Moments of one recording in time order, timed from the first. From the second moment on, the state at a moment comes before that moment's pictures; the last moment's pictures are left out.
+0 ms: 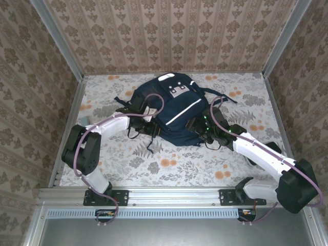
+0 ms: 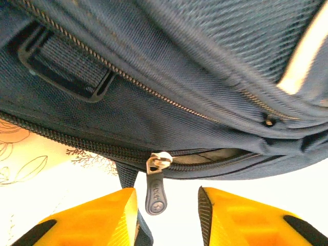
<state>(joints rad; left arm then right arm) -0.52 1.67 1.06 -0.55 0.36 -0.18 0.54 1.22 0.82 -0.44 -0.06 1.05</state>
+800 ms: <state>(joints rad) -0.54 1.78 1.07 -0.56 0.35 -0.20 0.54 1.26 0.82 -0.43 -0.06 1.05</state>
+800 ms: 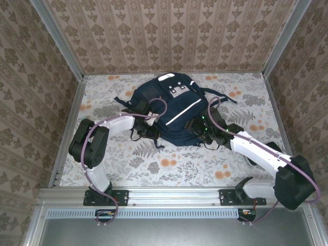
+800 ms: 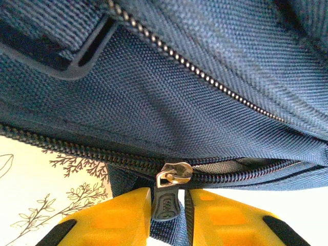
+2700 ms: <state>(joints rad) -0.65 1.44 0.88 -0.31 0.43 -0.48 0.64 1.31 0.77 -0.45 0.07 1.01</state>
